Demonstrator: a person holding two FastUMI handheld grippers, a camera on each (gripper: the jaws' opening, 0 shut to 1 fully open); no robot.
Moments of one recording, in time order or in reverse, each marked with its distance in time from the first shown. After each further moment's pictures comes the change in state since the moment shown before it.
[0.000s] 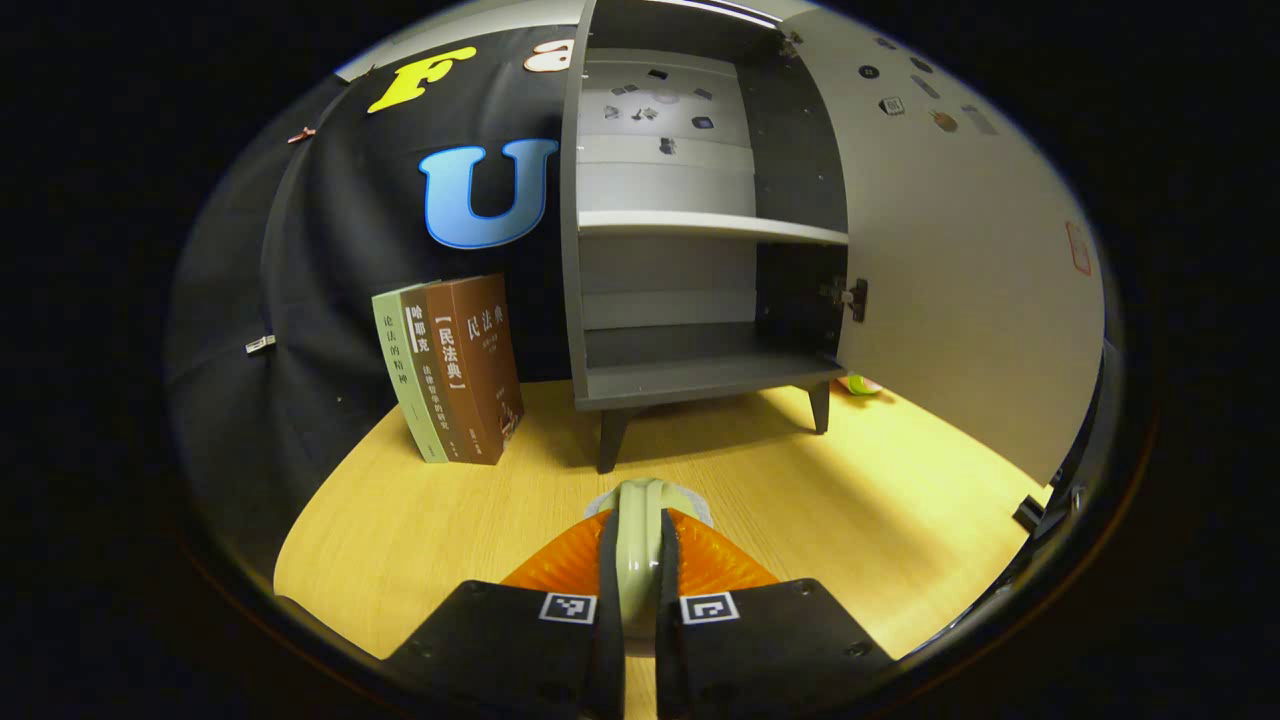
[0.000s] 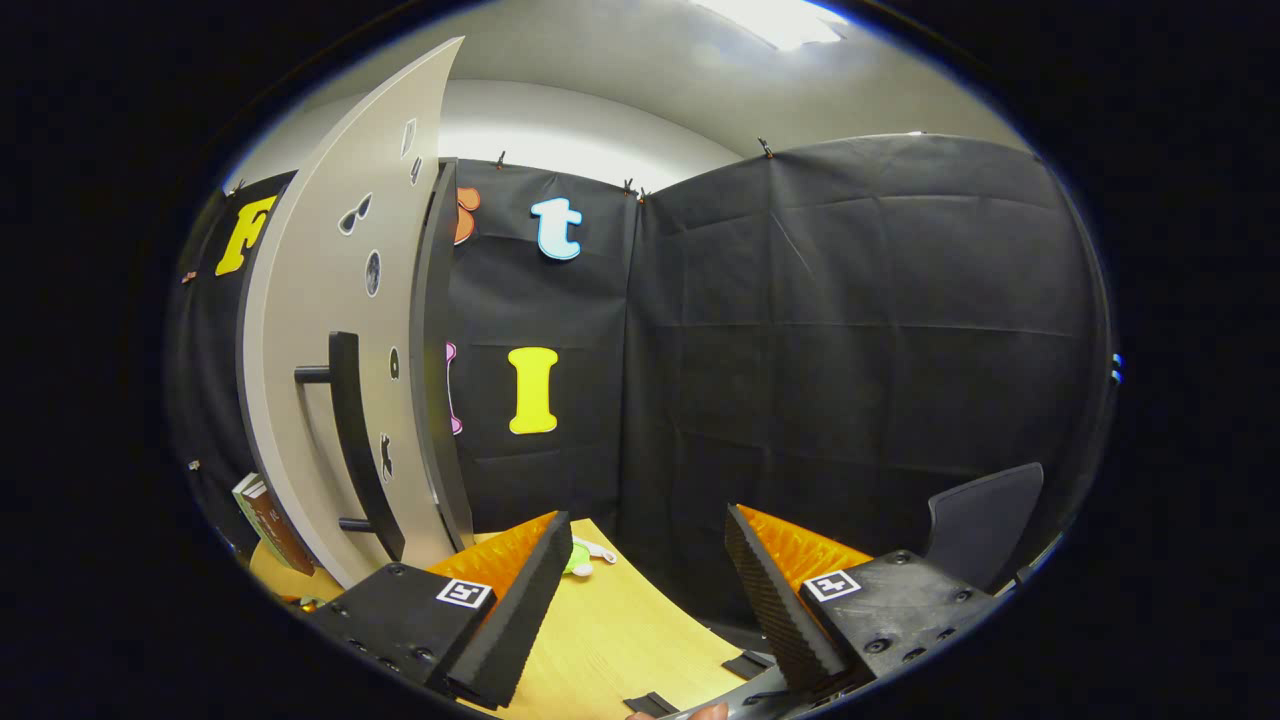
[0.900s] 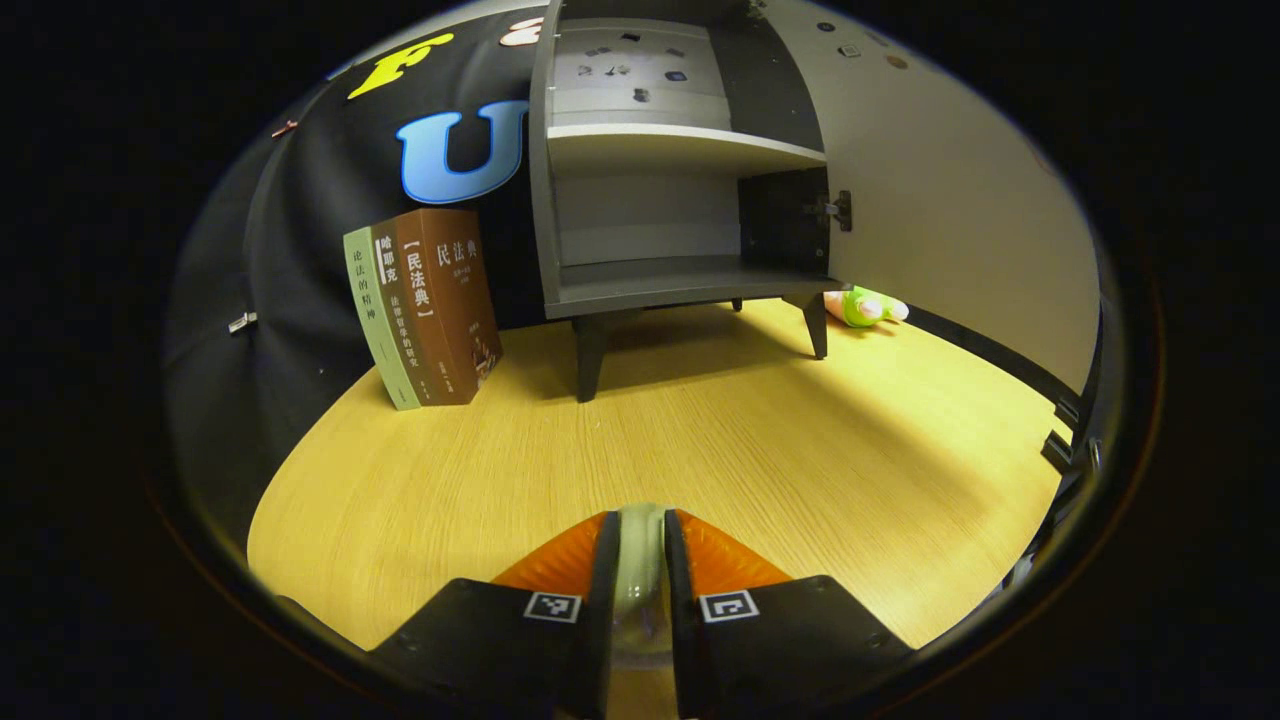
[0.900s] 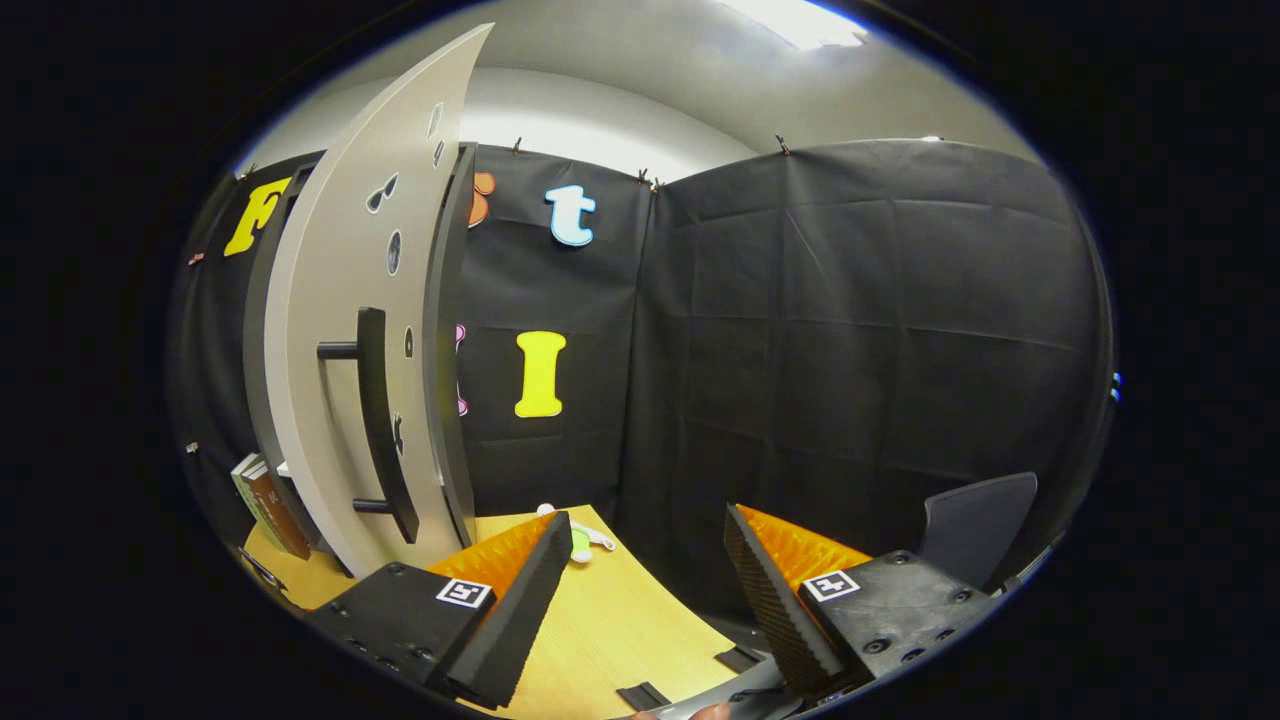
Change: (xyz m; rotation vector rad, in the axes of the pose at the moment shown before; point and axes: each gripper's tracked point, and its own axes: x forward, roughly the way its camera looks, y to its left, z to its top) left arm 0.015 -0.015 -0.061 0.031 0.077 -0.034; right arm -0.008 0.007 -0.005 -0.040 0.032 0.013
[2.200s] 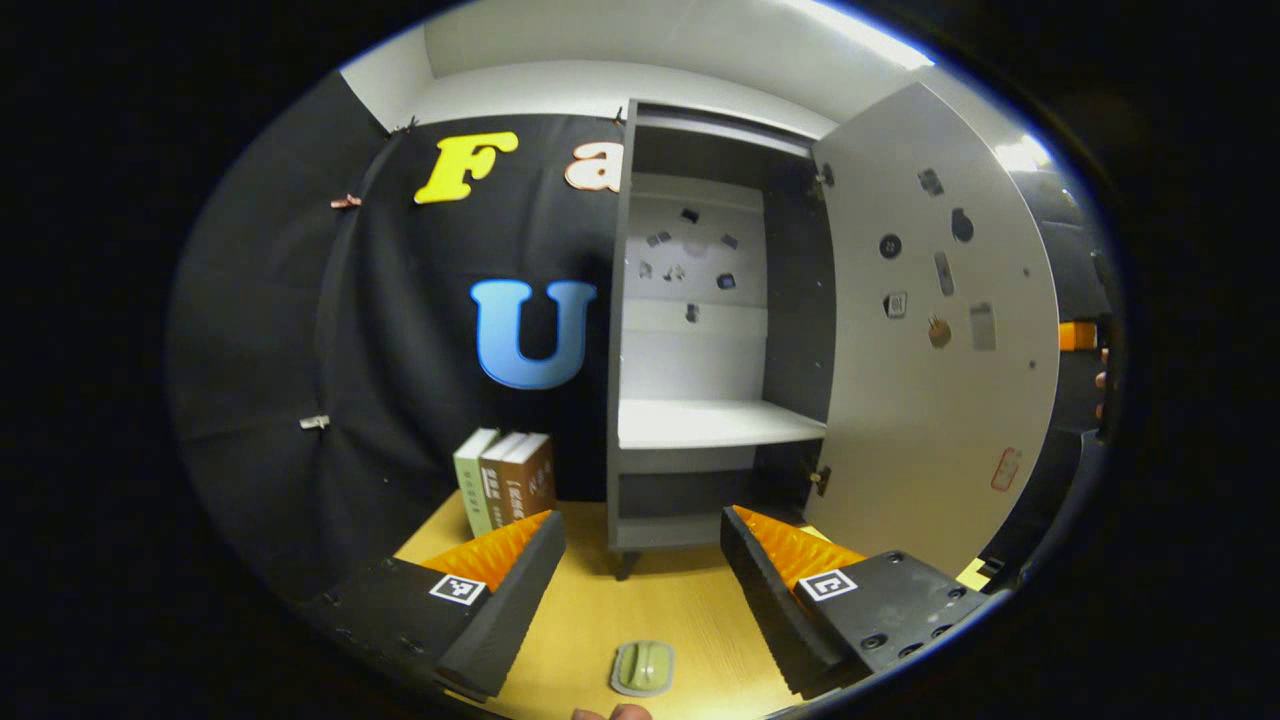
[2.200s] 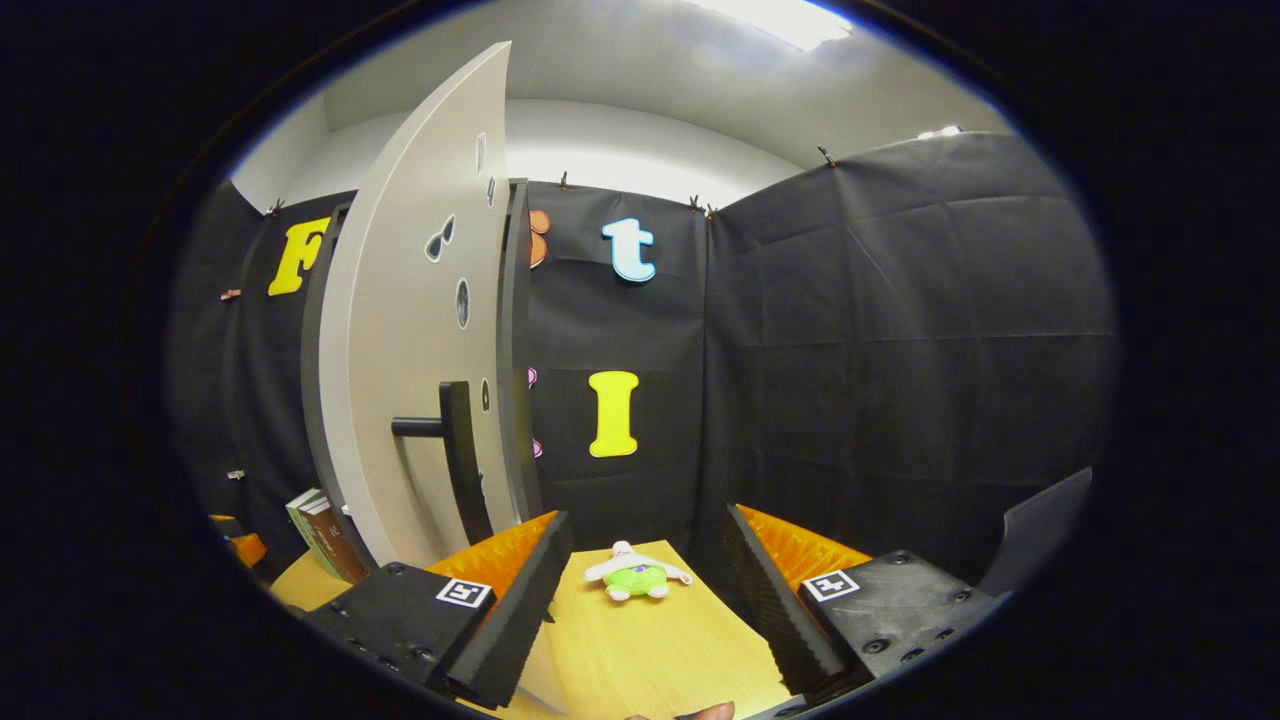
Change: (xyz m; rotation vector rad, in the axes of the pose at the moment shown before) left arm -0.223 0.054 0.269 -0.105 -0.408 0.149; right arm 0.018 0.067 0.035 0.080 -0.100 0.219
